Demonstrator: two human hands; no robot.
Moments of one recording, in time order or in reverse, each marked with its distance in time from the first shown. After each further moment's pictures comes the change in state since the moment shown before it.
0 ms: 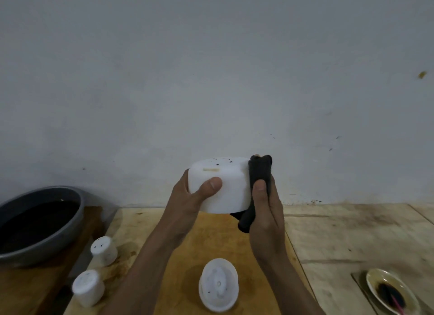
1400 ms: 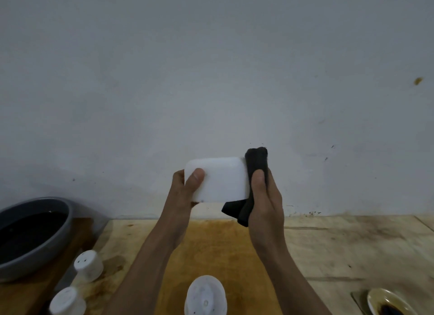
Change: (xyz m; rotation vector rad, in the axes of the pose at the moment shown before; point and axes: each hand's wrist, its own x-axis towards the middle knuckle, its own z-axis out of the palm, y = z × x) left_hand 0.038 -0.011 0.042 0.005 0.084 0.020; right_hand 0.049 -0.004 -0.039 0.029 0.013 0.048
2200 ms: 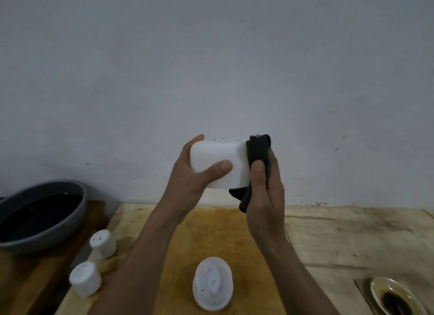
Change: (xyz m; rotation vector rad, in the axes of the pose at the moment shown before) left_hand -0.008 0.018 -0.011 0.182 -0.035 0.178; right_hand -0.012 0.008 0.015 -0.091 -0.039 -0.201
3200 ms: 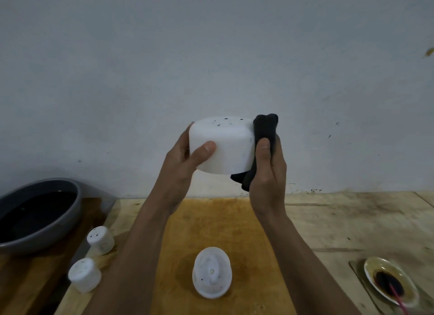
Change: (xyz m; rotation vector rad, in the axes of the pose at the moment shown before) left_hand 0.004 0.005 -0.001 -0.013 -0.081 0.055; right_hand 0.016 -0.001 -0.008 0.021 0.076 0.026
